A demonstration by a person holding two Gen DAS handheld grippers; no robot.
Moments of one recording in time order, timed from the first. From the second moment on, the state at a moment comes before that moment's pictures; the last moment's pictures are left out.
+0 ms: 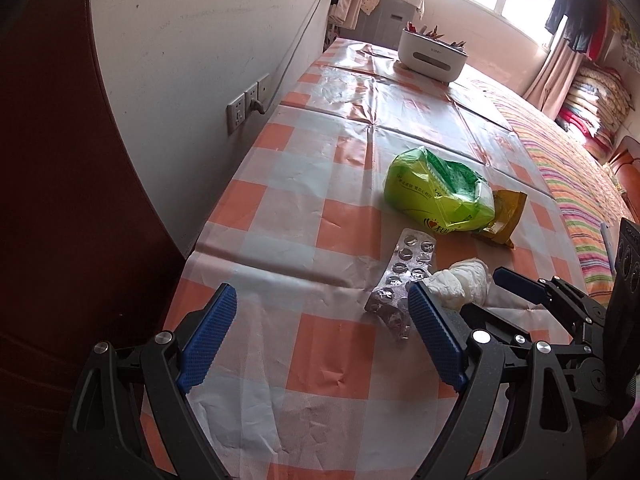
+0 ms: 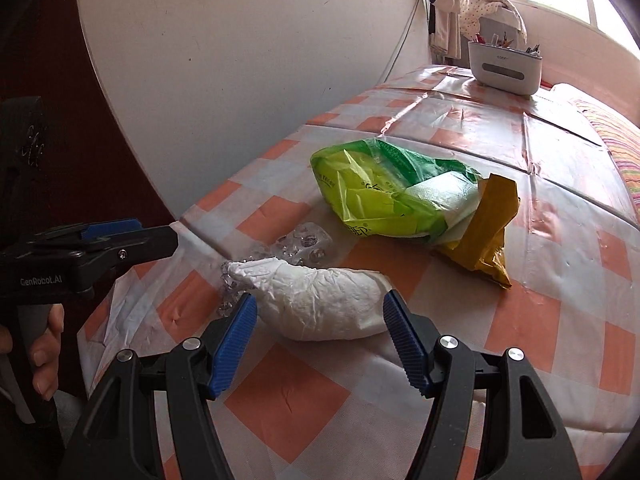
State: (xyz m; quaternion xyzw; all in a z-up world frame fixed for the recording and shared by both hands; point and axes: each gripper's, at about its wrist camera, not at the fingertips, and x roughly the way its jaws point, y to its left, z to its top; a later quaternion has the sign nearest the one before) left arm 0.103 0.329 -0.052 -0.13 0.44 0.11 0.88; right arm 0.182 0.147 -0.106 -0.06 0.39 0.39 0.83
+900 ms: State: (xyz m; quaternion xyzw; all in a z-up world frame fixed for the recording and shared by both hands) left arm 0.146 0.283 -0.078 -0.07 0.48 0.07 0.87; right arm 0.181 0.074 -0.091 0.06 0.39 0.38 0.84
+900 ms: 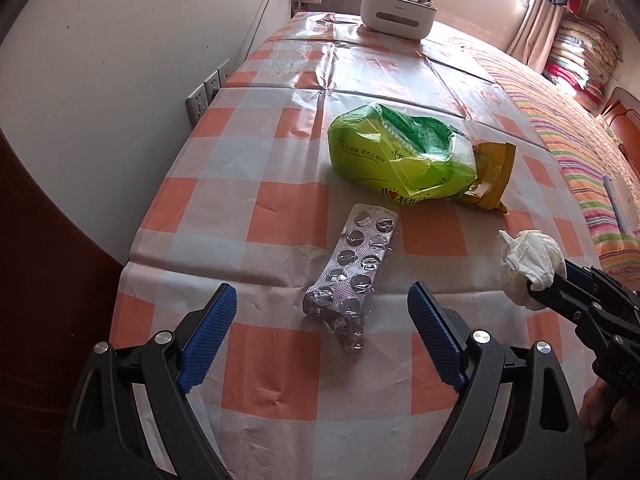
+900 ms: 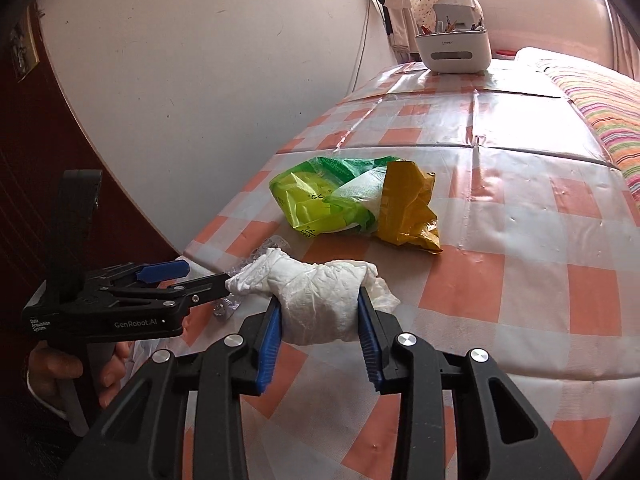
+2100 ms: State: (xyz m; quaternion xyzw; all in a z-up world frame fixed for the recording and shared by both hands) left arm 0.158 0.201 -0.080 -0.03 0.48 0.00 0.87; right arm 0.148 -0.034 -0.073 0.13 0.35 0.30 0.88
